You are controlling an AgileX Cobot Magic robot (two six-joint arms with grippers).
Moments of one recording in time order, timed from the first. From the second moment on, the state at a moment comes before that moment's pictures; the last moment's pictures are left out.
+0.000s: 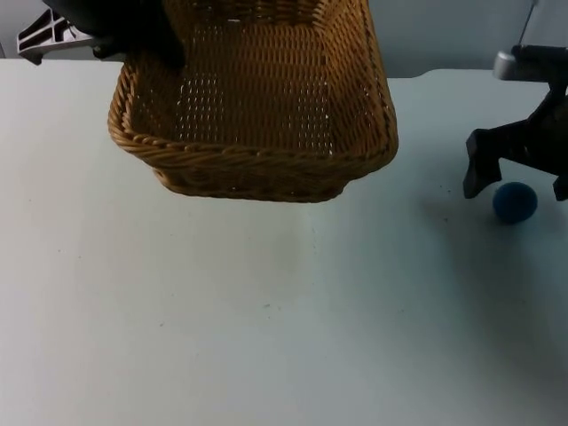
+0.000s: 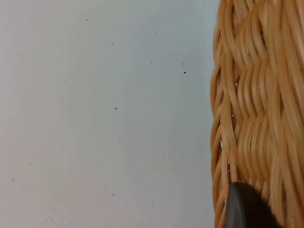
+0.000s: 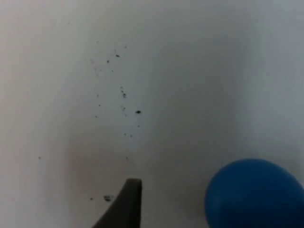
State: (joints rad) right arm 0.13 2.08 -1.25 0.00 0.47 0.07; left arm -0.28 1.83 -1.31 -0.55 0.52 0.00
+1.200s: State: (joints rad) right arm 0.13 2.14 -1.26 0.00 0.47 0.07; left arm -0.28 1.83 -1.31 -0.55 0.52 0.02
